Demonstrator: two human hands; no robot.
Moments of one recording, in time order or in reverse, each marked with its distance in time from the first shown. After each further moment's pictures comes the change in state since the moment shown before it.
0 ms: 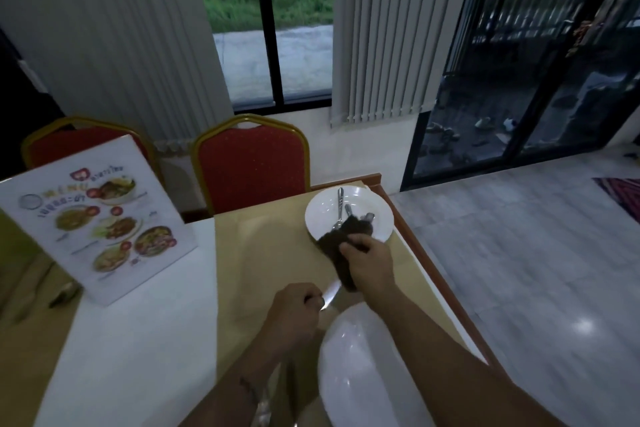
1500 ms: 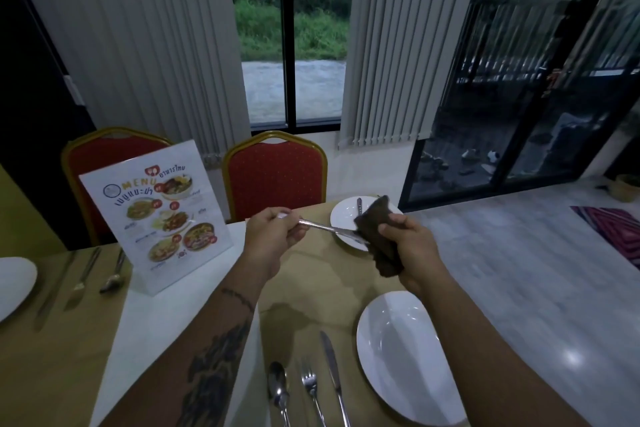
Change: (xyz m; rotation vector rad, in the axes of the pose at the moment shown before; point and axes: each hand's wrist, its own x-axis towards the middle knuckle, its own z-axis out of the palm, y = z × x) left_hand -0.004 -0.002 -0.137 -1.022 0.229 -0.091; right_hand -0.081 -0.054 0.004 0.362 -0.011 0.018
